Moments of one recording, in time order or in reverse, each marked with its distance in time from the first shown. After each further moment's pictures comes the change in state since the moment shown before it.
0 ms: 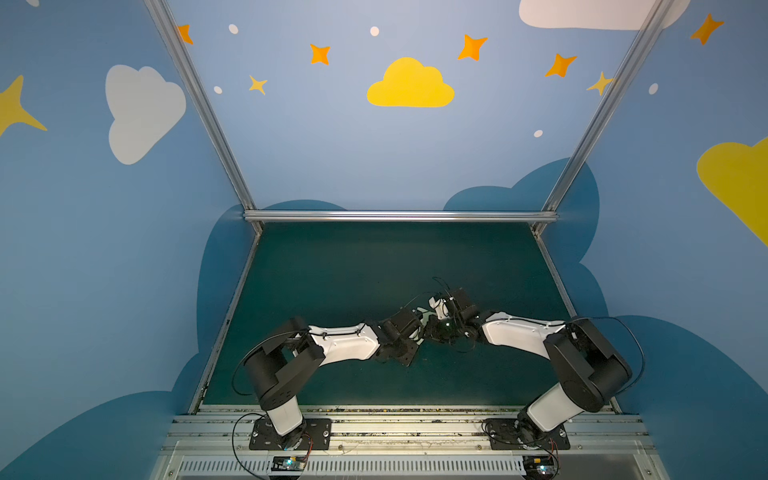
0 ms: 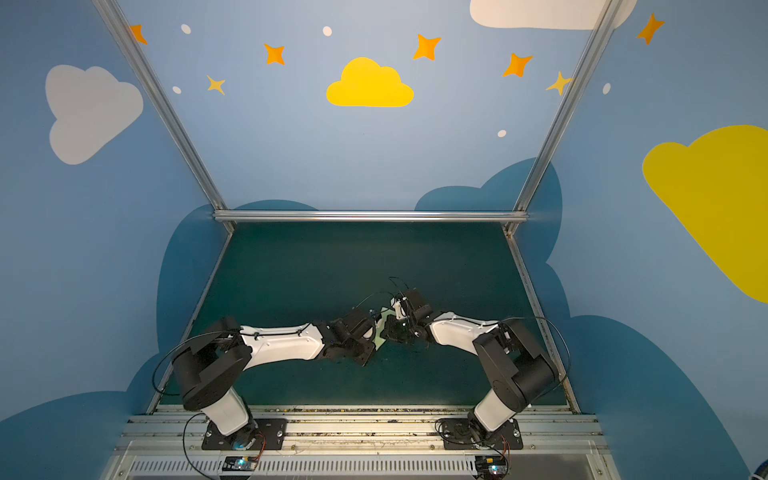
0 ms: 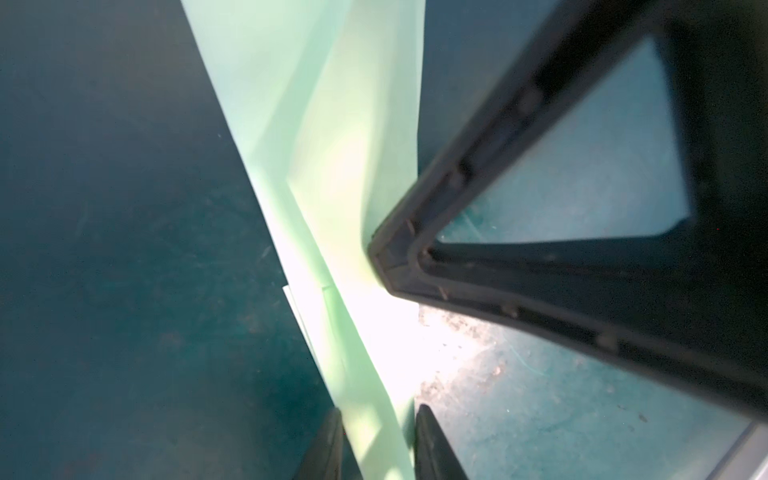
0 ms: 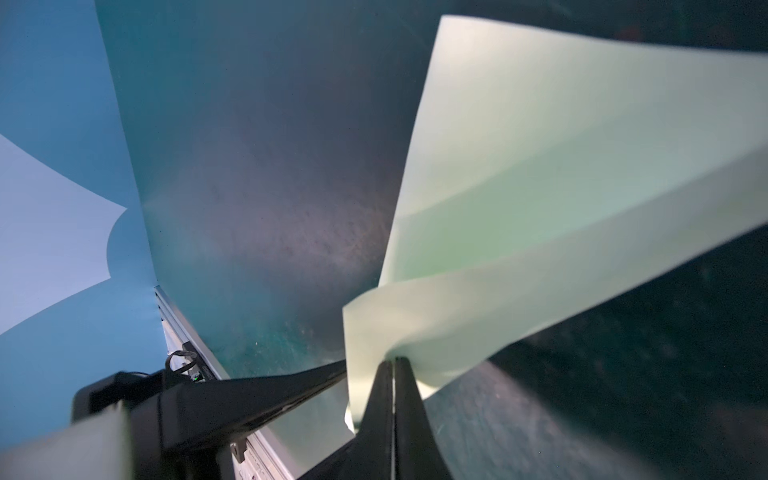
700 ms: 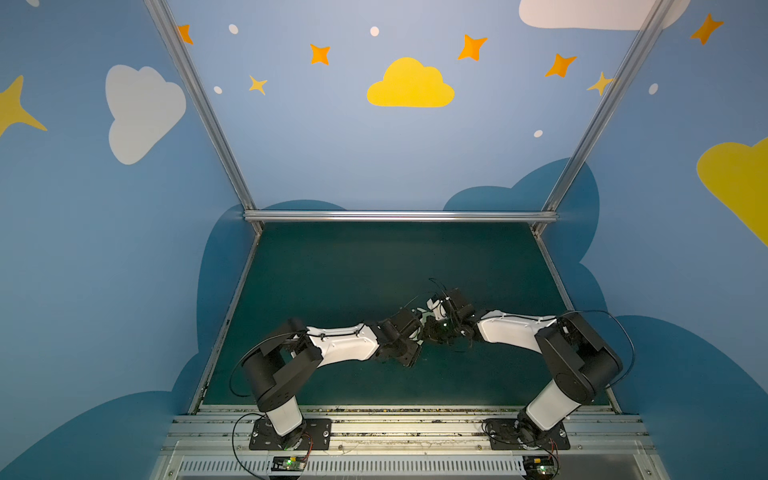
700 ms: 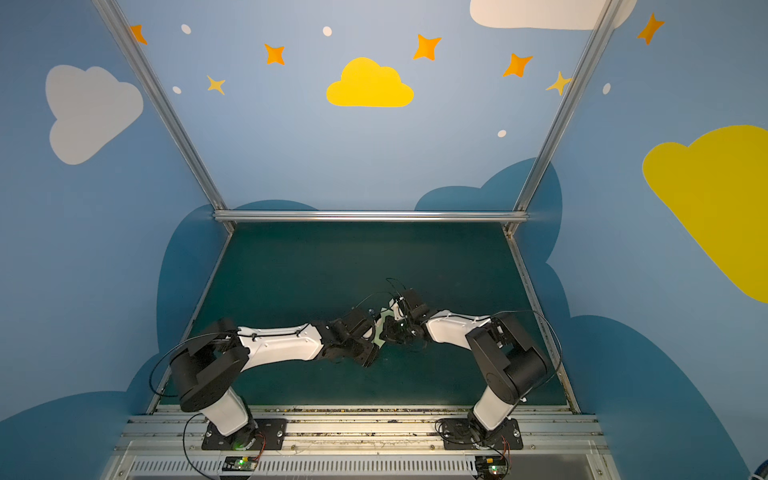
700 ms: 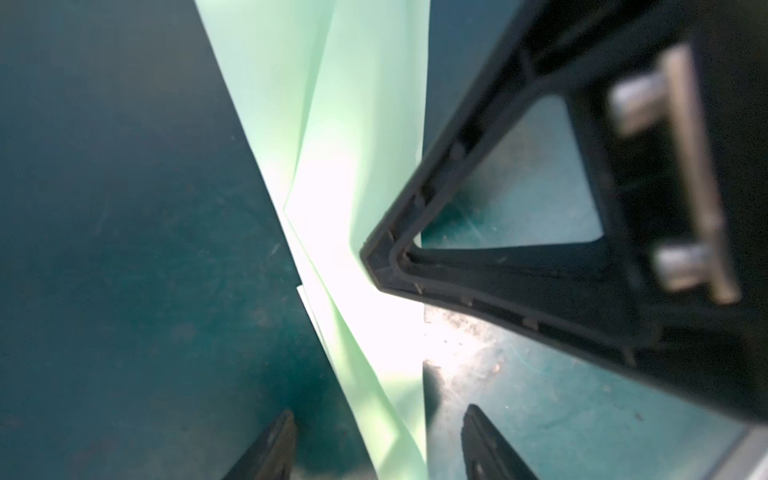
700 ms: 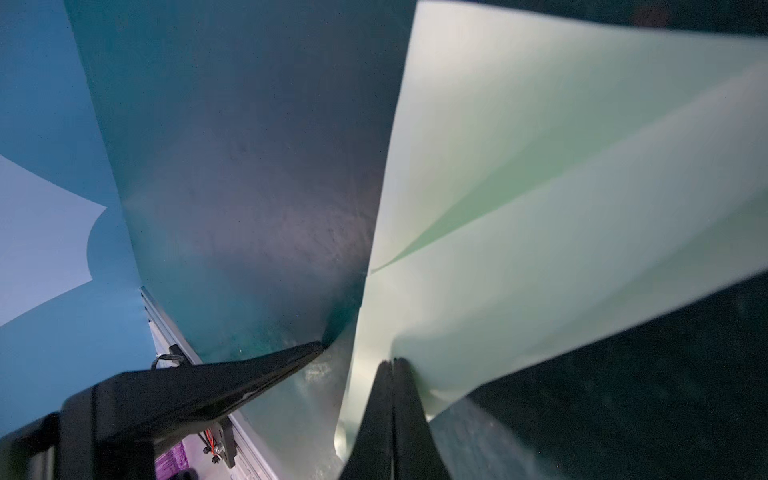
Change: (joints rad) left arm 0.000 -0.010 0.000 -0.010 -0.024 -0.004; right arm 0.010 0.062 0.030 -0.010 0.002 -0.011
